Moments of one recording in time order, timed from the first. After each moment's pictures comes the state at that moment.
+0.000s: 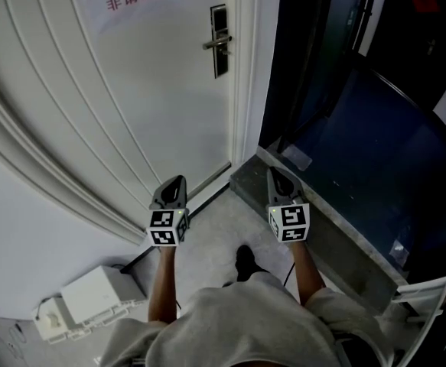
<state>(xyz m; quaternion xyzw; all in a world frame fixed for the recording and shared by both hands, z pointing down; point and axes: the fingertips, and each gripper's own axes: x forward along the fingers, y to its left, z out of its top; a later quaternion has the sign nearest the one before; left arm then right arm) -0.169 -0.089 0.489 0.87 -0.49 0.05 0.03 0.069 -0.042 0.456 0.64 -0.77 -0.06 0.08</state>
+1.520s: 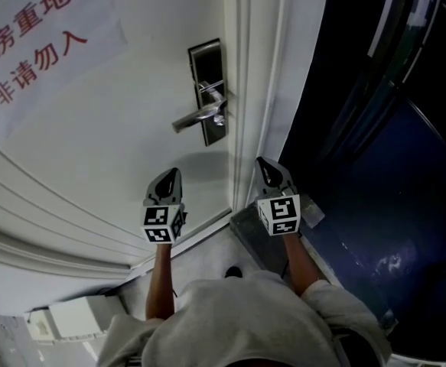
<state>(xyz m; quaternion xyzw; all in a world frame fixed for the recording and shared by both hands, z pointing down) -0.053 -0.481 0.462 0.82 -0.57 0.05 0.02 0.161 -0.484 0.439 0.54 -0.83 -0.06 0.06</state>
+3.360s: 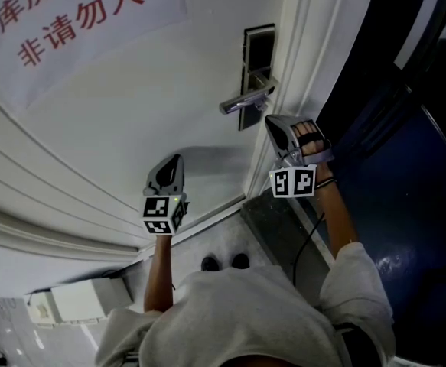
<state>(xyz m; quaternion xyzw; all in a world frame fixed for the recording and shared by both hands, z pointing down) -0.138 -0.465 0.453 0.81 -0.58 0.04 0.01 0.070 -0.527 0.391 0.39 -0.65 -0.54 0.35</state>
